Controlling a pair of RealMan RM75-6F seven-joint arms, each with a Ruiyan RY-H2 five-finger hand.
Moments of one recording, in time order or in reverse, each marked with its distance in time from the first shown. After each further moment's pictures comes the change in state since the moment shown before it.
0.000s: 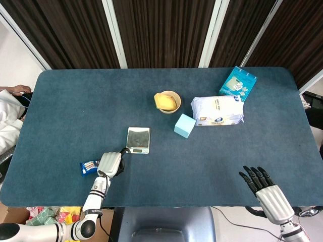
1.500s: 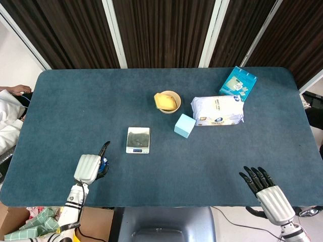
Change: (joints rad) left arm 0.156 0.184 0.141 -0.101 0.292 0.221 -0.113; right arm -0.004 0.000 -0.003 0.000 -0.014 0.010 0.000
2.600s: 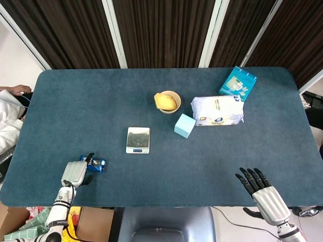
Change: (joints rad) left arm 0.009 0.094 -0.018 -0.014 -0.259 -0.203 0.107; right arm 0.006 -0.012 -0.003 -0.006 0.000 -0.019 -0.027
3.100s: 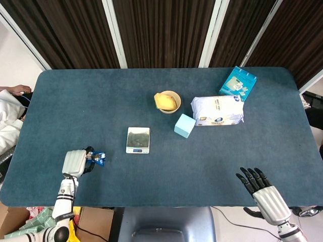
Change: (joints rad) left arm -0.005 -0.100 -0.084 0.114 0.143 0.136 -0.129; right arm 0.001 0.006 -0.001 0.000 0.000 0.002 0.008
